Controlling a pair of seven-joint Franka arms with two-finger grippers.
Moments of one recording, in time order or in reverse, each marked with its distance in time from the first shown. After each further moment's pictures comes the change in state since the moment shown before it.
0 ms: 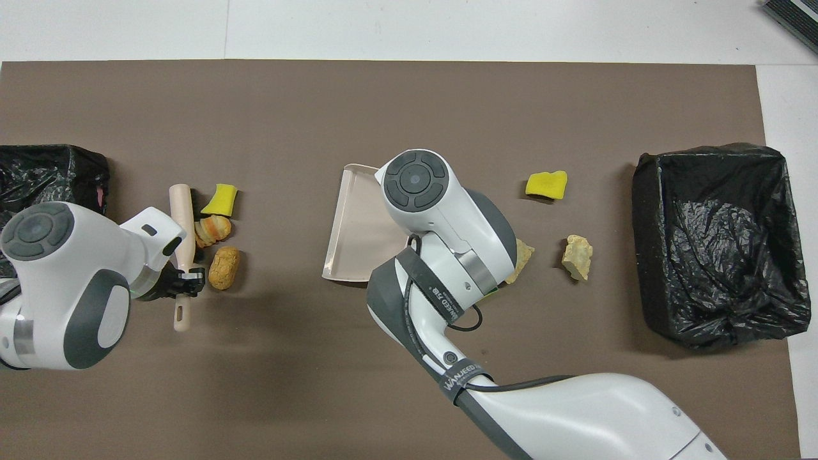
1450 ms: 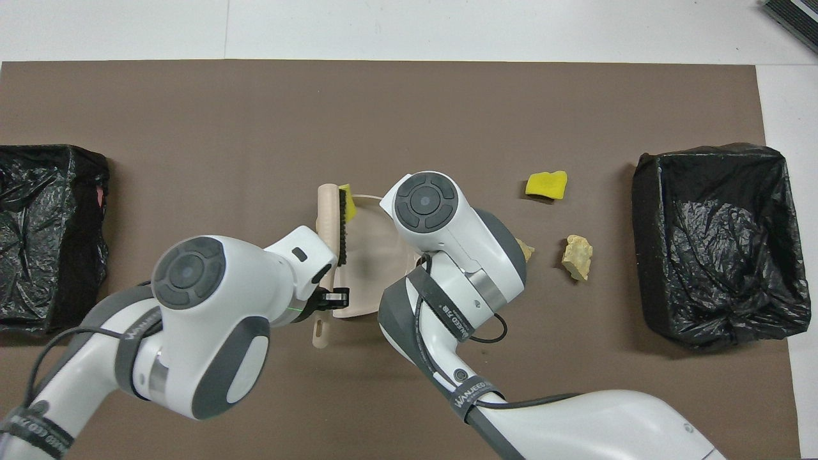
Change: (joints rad) left arm -0.373 -0.037 0.019 0.107 -0.257 -0.042 -0.115; right arm -0.002 -0.069 0.004 -0.139 -0.004 0.035 -0.187
